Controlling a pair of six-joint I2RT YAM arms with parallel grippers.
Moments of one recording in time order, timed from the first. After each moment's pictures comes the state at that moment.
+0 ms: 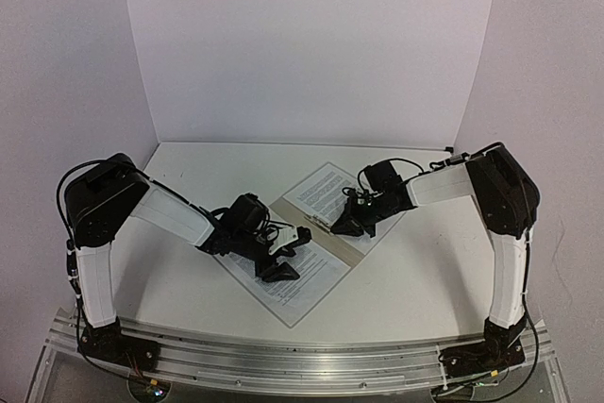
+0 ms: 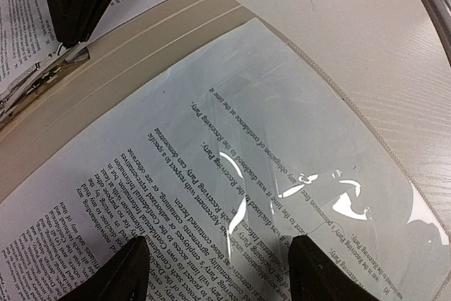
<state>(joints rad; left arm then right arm) -0.84 1.97 0.96 0.19 0.46 0.42 0.52 2.10 1.26 -0.16 -0.58 0.80</state>
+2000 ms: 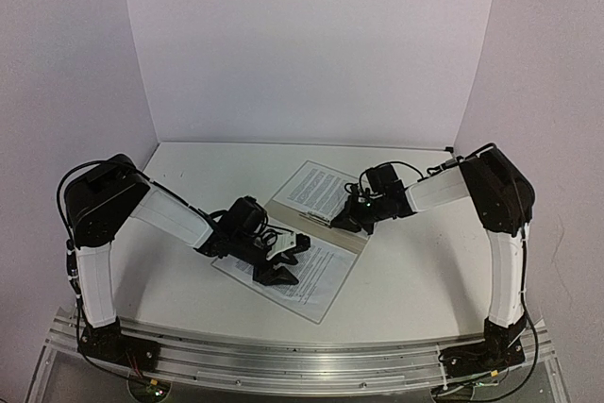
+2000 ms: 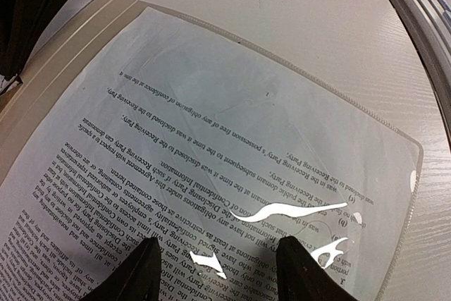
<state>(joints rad) -0.84 1.97 0.94 0.20 0.56 0.50 0.50 2.15 1.22 0.04 -0.49 0.82</state>
